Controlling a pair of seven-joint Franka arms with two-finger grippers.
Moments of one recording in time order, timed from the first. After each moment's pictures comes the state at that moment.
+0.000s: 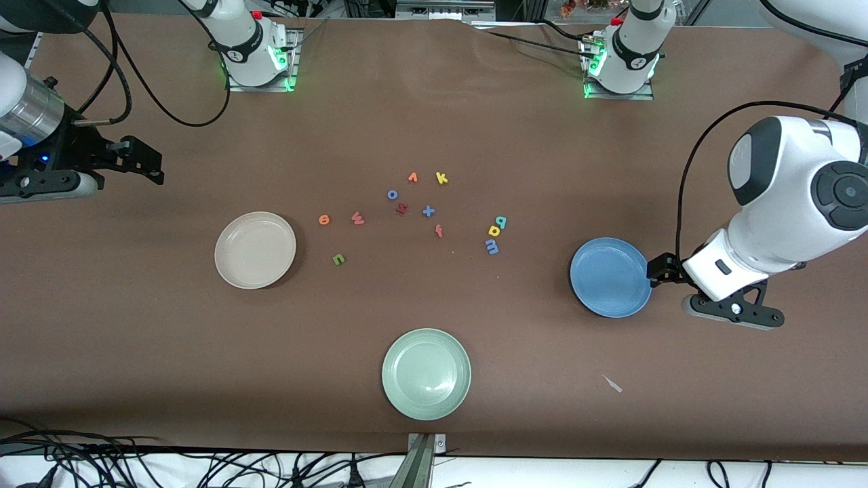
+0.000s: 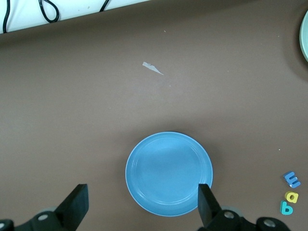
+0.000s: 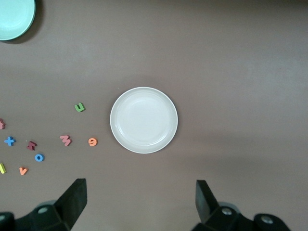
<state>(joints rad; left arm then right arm) -0.09 0.44 -0.05 -1.39 0.05 1.88 0.05 0.18 0.07 -0.08 -1.56 0.01 1.62 0.01</state>
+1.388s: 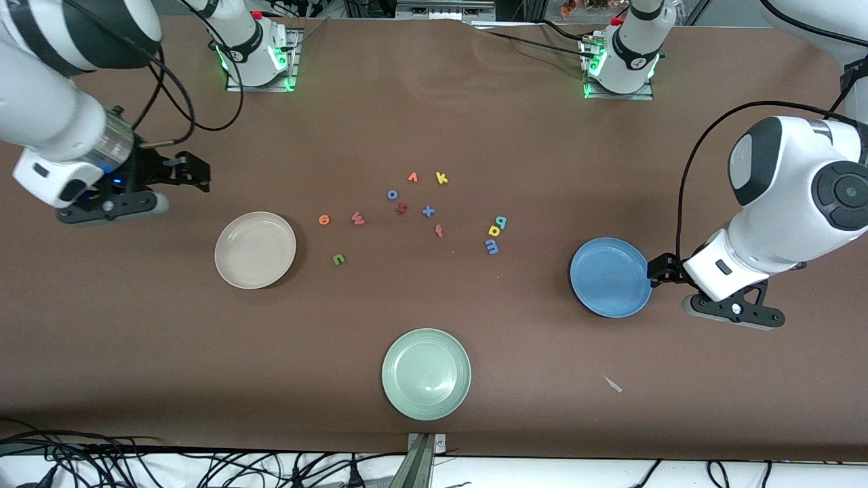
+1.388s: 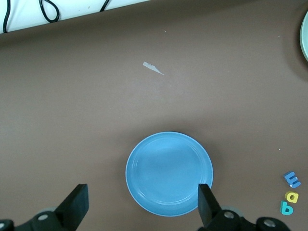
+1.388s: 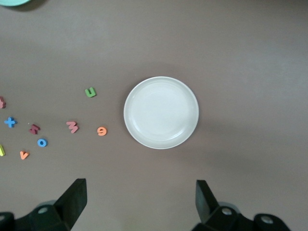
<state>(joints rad) -0.09 0.44 -0.05 -1.39 0.05 1.88 0.05 0.28 0.16 -0.08 -1.56 0.03 1.63 0.00</state>
